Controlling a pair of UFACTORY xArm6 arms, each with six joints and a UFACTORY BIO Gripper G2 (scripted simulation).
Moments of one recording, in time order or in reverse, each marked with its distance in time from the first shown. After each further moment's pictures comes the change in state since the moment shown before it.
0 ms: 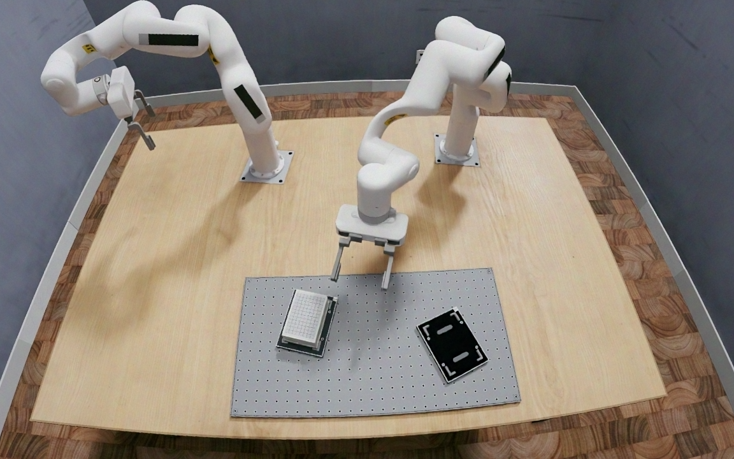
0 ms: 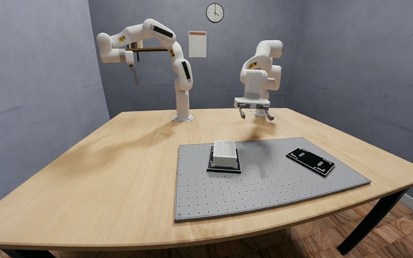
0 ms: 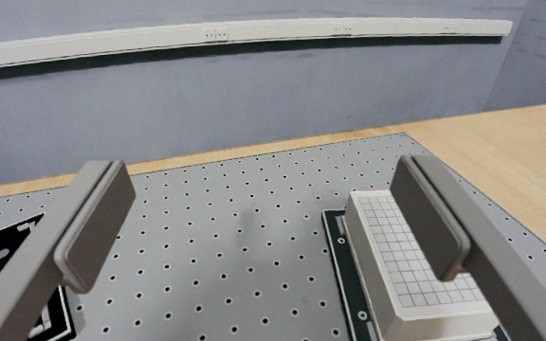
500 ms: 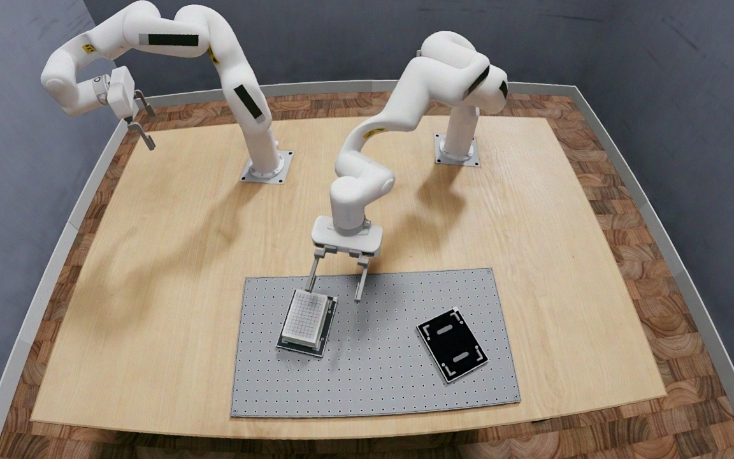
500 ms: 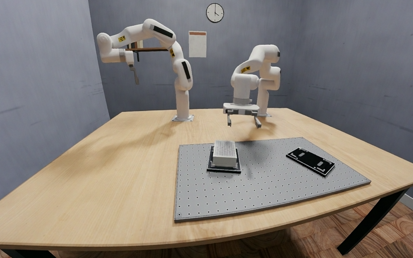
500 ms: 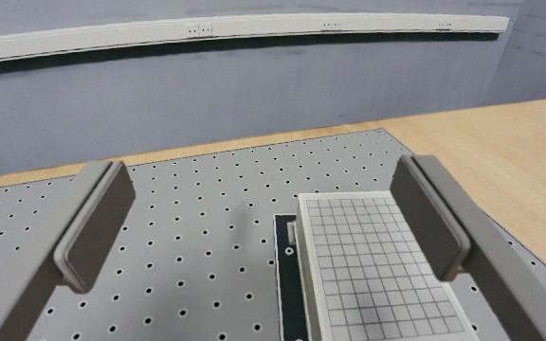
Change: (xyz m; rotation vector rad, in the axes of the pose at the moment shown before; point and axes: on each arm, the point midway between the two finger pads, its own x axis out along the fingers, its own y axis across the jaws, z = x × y) left arm 0.028 -0.054 -0.024 -0.001 -0.002 0.000; right arm 0.000 0.000 0.000 0.000 0.000 0.000
